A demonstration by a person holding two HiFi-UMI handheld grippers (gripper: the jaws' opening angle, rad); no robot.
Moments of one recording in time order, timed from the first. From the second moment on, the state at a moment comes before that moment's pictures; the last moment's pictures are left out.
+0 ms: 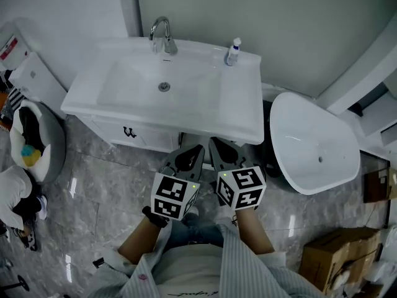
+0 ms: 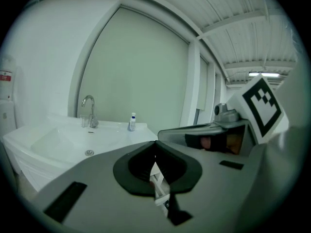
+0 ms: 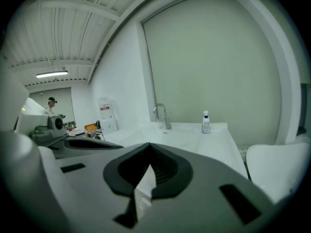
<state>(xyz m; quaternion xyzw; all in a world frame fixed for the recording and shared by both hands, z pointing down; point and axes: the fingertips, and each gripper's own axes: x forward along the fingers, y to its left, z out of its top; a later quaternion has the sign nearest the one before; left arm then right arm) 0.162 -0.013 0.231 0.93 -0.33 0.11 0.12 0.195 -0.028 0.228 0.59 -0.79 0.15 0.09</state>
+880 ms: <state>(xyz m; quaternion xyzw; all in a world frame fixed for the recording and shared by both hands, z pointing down) 0.138 0.010 0.187 0.93 -0.34 0.07 0.10 0.168 0.017 0.206 0.52 -0.83 0.17 0.08</state>
